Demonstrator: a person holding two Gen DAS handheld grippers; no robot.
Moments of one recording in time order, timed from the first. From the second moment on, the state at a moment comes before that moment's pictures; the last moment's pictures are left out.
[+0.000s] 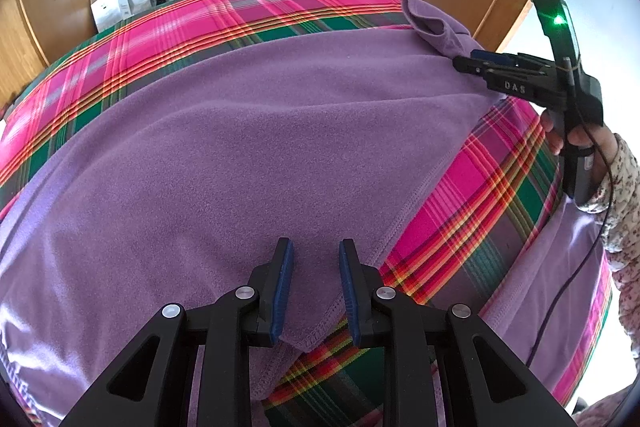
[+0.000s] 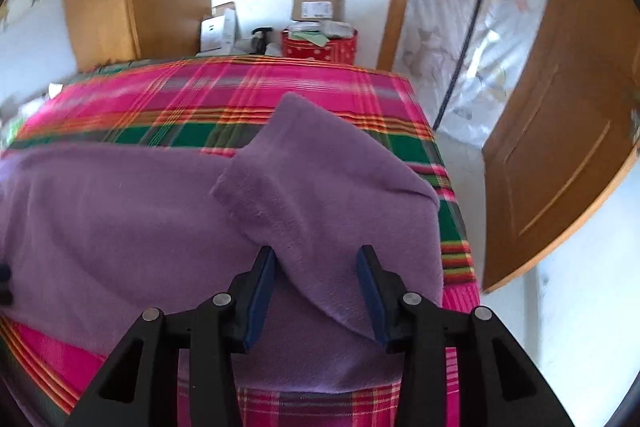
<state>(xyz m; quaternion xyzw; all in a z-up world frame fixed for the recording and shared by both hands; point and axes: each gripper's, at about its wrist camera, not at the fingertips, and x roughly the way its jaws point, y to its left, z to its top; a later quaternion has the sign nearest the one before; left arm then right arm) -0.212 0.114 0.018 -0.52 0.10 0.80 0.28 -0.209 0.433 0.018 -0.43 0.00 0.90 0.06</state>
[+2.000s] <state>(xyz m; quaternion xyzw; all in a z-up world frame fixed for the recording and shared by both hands) -0.147 -0.107 0.060 -0.50 -0.08 0.85 0.16 -0.095 0.265 0.050 -0.45 0.12 0.88 -0.11</state>
